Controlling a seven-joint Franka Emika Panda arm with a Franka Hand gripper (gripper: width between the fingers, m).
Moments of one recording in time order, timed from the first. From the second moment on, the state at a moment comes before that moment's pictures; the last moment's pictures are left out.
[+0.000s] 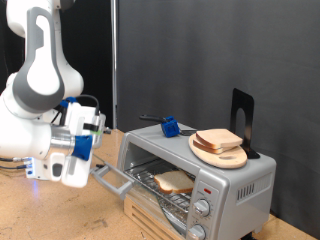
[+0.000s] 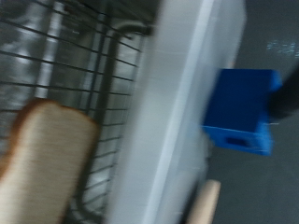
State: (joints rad) arm -0.17 0.04 -0.28 -2.45 1.07 1.60 -0.42
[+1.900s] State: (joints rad) arm -0.20 -0.18 -0.22 -2.57 1.07 1.66 -0.32
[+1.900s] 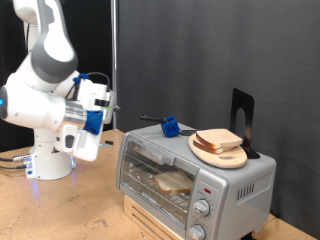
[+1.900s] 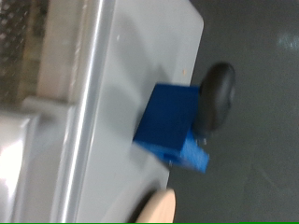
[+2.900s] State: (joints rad) arm -0.21 0.04 -0.24 -2.31 1.20 1.62 -0.20
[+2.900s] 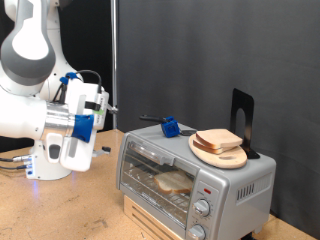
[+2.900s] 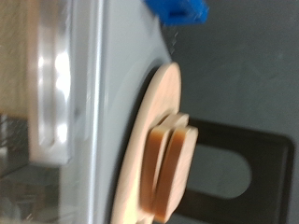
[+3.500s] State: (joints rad) arm -0.20 0.16 -0.20 -2.18 1.23 1.65 -0.18
